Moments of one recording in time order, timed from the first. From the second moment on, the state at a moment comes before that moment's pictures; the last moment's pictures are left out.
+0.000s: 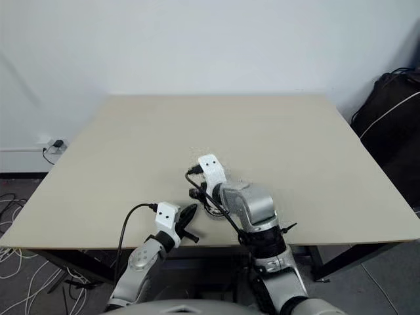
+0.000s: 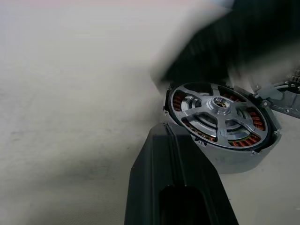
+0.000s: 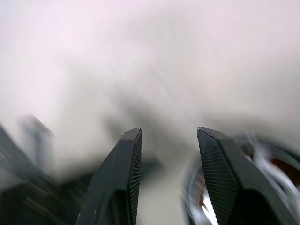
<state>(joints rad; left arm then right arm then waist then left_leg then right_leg) 0.18 0.03 -0.21 0.11 -0.06 -0.07 -0.36 -0.47 0.10 0.14 -0.18 0.17 1.28 0.36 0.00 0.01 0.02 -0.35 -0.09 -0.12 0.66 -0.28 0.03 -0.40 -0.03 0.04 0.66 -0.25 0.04</state>
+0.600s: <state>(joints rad) 0.17 0.05 -0.23 0.10 -0.06 -0.07 -0.37 -0.29 -0.30 0.11 -0.21 -0.17 0.70 0.10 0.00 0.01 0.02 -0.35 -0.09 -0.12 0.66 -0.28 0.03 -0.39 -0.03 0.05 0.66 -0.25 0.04</state>
